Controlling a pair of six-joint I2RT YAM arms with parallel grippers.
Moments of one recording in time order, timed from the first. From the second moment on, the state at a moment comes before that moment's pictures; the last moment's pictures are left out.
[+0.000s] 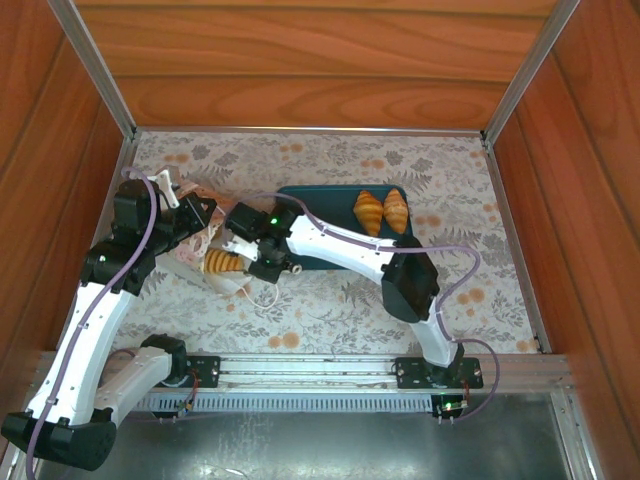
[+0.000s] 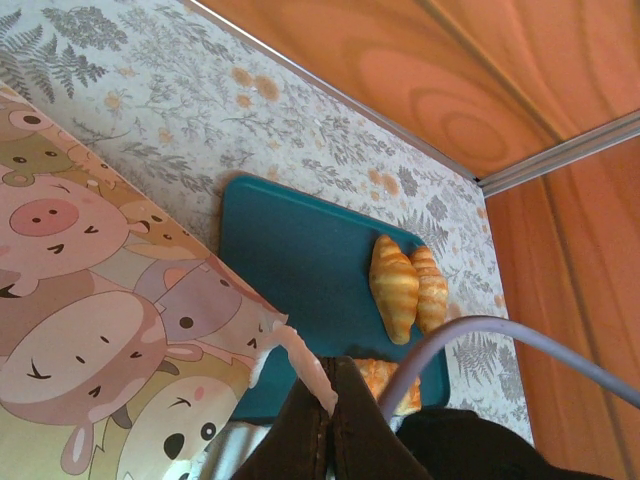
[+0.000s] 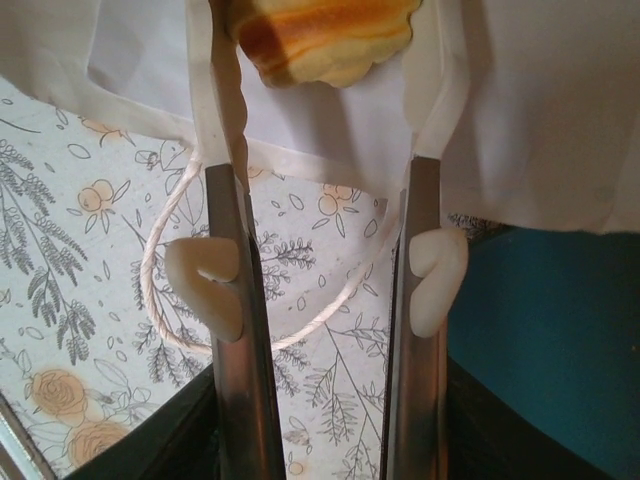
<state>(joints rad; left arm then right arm) -0.23 0.86 1.01 -0.65 0.29 -0.71 1.13 2.08 1.87 -1.12 0.01 -0.16</state>
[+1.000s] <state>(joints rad) -0.23 0.87 1.00 -0.62 0.25 -0.71 1.13 1.28 1.21 -1.02 -0.02 0.13</state>
